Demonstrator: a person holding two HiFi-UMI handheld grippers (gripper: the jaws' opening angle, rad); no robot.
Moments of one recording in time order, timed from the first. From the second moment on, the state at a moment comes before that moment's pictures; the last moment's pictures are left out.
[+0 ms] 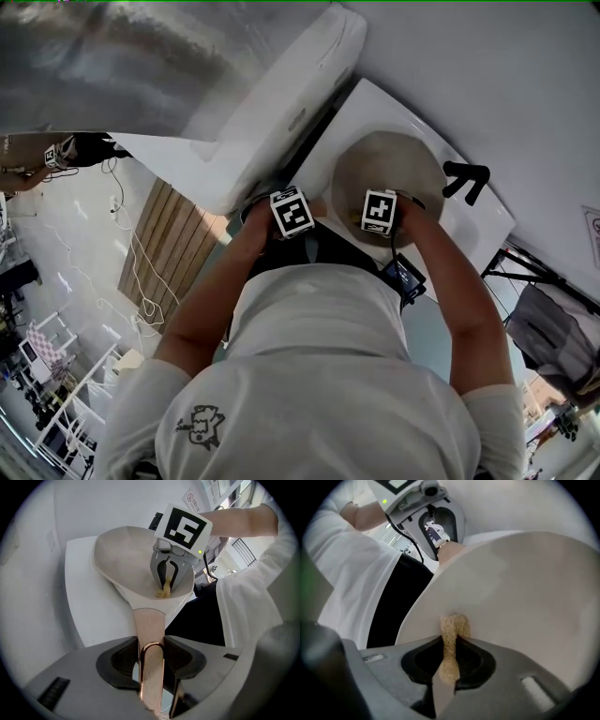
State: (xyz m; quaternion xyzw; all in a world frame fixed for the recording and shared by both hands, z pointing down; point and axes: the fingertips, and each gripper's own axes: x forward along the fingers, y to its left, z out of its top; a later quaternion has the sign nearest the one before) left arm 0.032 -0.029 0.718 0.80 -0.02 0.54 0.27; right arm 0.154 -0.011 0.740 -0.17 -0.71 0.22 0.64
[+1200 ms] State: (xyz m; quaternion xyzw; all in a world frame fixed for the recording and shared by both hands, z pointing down) left arm 0.040 -0.021 0.718 0.79 -0.01 0.54 0.29; right arm 0.310 -0.146 0.765 -0.03 -0.38 0.00 0.92
